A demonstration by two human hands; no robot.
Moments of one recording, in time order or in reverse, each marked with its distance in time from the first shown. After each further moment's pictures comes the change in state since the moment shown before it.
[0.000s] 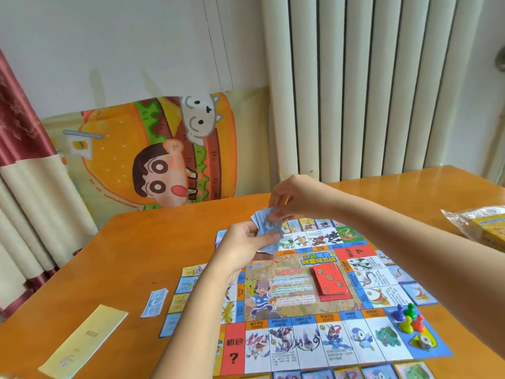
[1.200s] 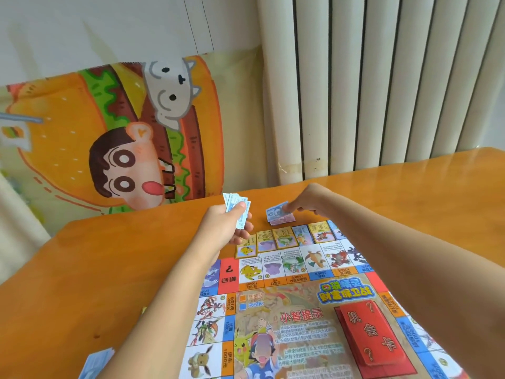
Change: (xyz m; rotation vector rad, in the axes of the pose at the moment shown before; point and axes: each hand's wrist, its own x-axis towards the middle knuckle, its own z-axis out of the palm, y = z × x) left_hand 0.156 -0.038 -0.035 0.165 0.217 -0.068; right_hand 0.144 0.169 0.051 0.046 0.029 0.775
